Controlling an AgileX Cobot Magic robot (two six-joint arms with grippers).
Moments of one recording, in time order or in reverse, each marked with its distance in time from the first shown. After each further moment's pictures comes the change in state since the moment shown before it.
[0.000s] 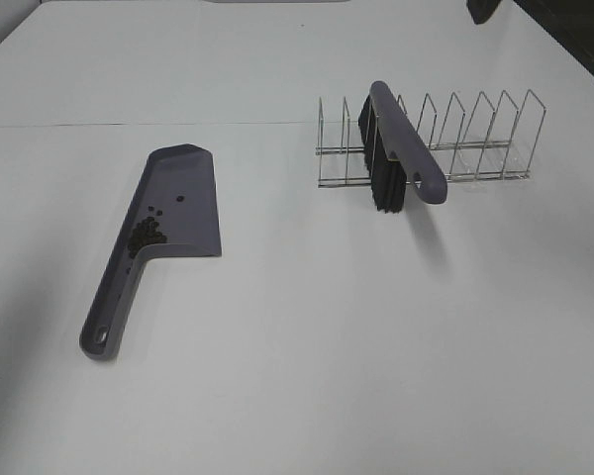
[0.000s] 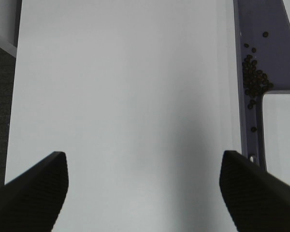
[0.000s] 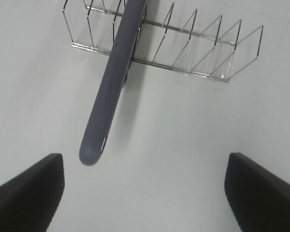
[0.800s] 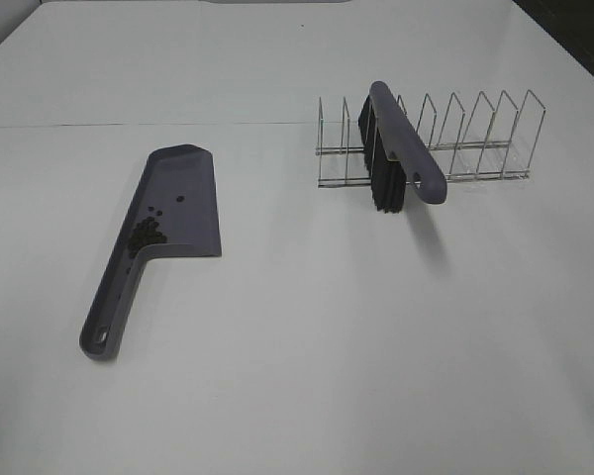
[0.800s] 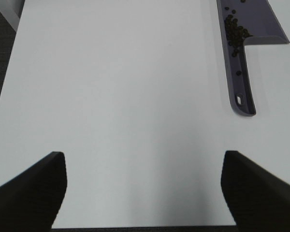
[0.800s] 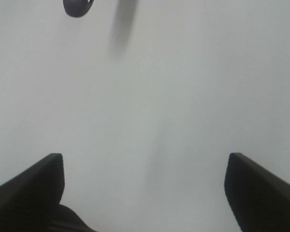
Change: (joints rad) left arm 0.000 -0.786 0.574 -0.039 0.012 0.027; right arm 0.000 -0.709 0.869 0.002 -0.237 0.089
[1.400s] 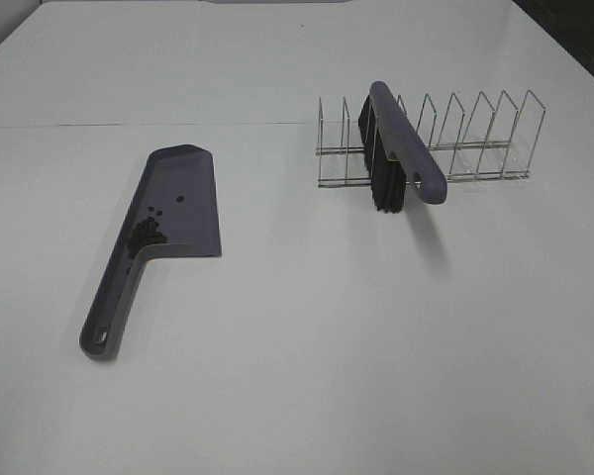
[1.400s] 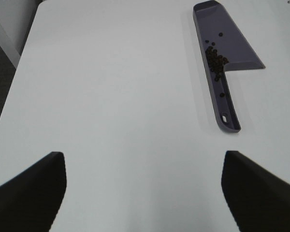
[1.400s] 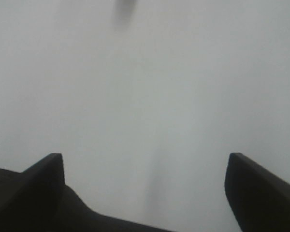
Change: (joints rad) left arm 0.000 -0.281 0.073 -0.036 0.002 0.036; right arm 0.000 -0.348 0.296 0.019 -0.065 0.003
